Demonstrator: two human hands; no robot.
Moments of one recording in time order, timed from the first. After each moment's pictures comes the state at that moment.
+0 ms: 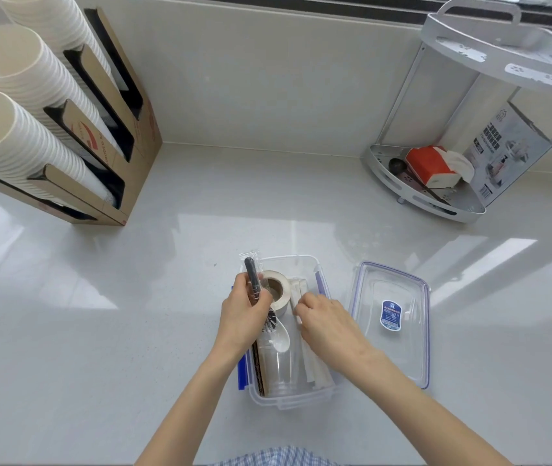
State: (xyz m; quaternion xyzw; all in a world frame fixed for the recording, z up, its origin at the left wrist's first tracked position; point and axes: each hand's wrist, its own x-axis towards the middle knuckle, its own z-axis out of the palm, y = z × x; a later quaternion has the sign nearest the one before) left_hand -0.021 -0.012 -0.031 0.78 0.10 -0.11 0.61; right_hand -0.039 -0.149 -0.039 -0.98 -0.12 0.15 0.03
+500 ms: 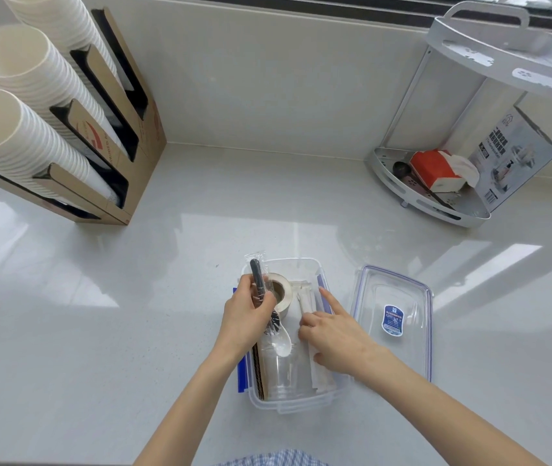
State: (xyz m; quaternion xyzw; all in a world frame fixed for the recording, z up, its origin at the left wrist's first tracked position) left_hand -0.021 -0.012 -0.028 0.78 0.08 -0.12 0.61; right_hand -0.034 -0.166 -0.045 -0.94 -0.26 0.19 -0.07
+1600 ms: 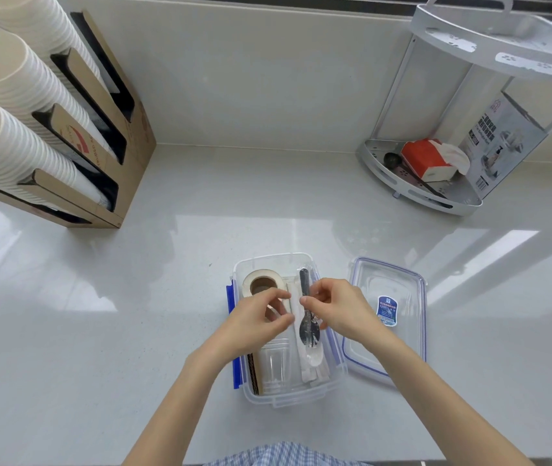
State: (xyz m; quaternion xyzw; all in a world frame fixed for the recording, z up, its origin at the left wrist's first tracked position) left_hand -0.021 -0.016 -0.028 0.85 -0.12 -0.24 0.46; right_hand -0.028 -0.172 -0.015 -0.88 0.11 0.15 0.43
